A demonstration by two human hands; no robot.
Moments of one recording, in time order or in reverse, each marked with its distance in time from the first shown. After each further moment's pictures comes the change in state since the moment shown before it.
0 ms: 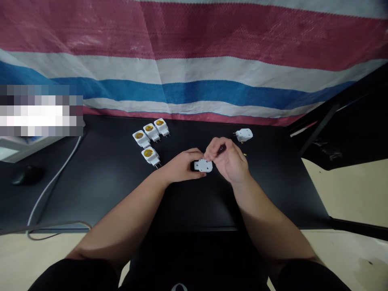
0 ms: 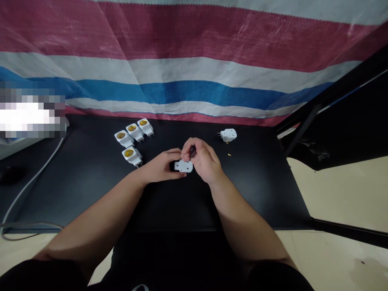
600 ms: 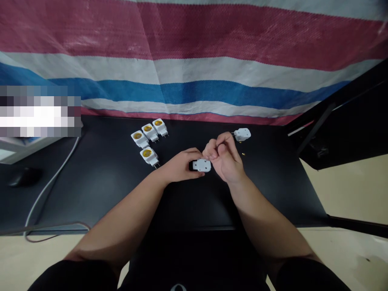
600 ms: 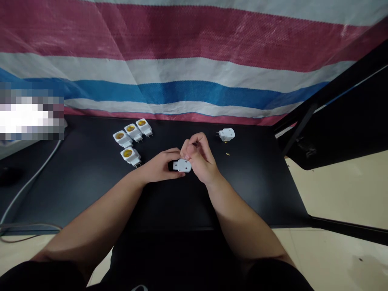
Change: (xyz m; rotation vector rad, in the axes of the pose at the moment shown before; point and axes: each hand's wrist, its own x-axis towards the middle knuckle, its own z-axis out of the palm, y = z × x) left_hand 0.000 -0.002 0.000 -0.001 0.003 0.002; right_hand 0.001 0.005 0.001 0.001 0.019 -0.061
